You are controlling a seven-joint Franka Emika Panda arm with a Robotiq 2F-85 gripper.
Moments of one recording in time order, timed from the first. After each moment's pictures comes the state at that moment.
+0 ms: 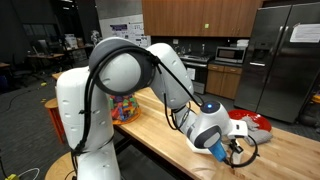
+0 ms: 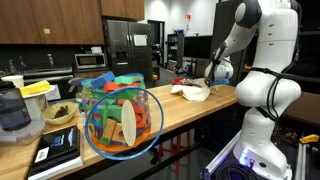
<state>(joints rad) -0.58 0.08 -0.14 -2.56 -0.07 3.22 0.05</state>
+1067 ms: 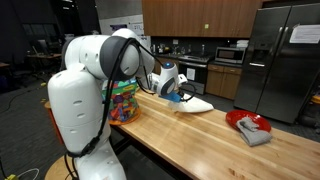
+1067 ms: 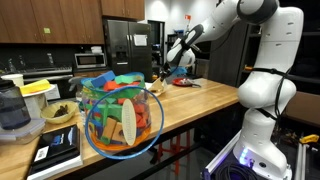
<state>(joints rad) -0.38 0.02 0.38 -2.32 0.18 2.91 -0.15</state>
